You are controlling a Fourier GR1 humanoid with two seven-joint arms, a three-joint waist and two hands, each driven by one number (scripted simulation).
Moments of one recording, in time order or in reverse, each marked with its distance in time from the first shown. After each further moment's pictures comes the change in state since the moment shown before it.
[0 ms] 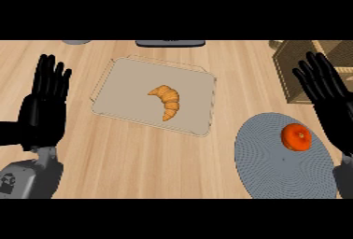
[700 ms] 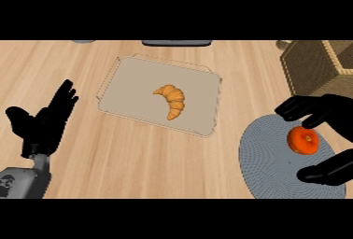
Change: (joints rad) left arm 0.061 0.141 -0.061 0.193 -0.046 -0.147 0.138; right arm -0.074 -0.115 0.019 0.052 0.096 0.568 -0.453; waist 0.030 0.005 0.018
